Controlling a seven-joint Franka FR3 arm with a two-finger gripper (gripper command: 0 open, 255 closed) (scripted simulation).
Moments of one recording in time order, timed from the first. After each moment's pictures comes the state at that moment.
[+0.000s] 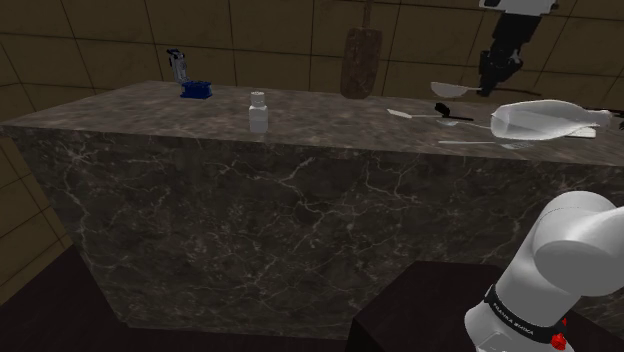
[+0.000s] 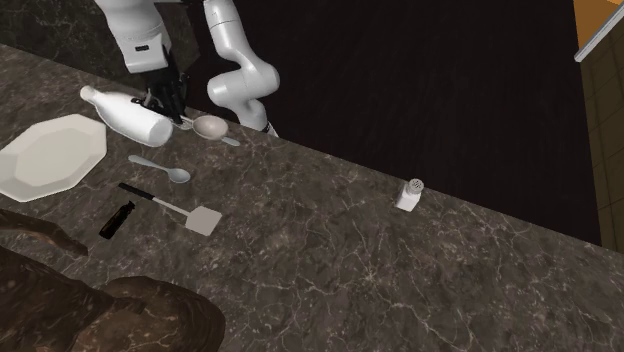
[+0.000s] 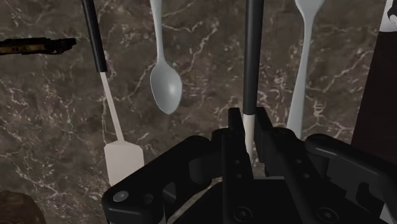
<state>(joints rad) 0.07 -0.80 -0.34 -2.11 -0.28 1.45 -1.09</state>
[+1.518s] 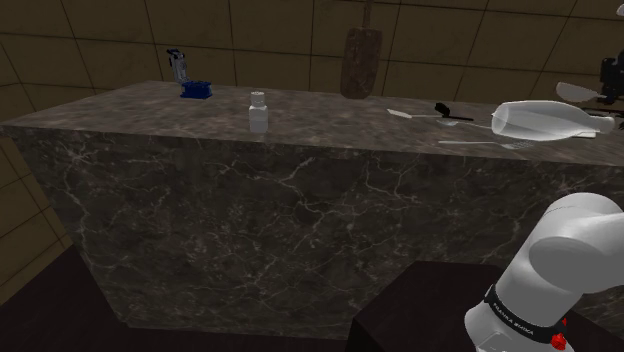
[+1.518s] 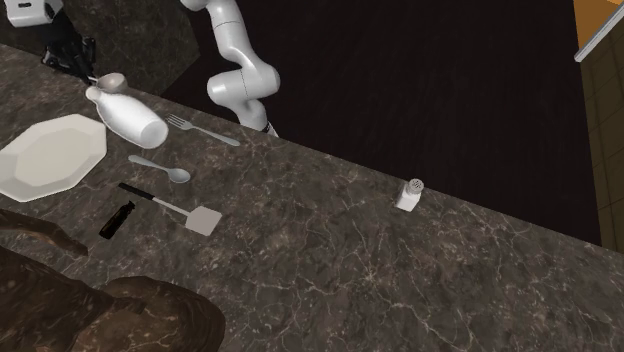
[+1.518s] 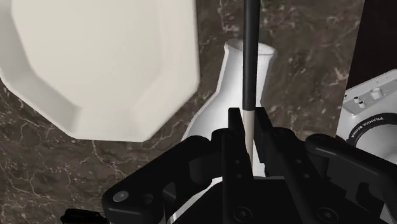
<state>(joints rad) -0.01 -0.94 -0.74 -1.89 -0.59 1.29 -1.62</state>
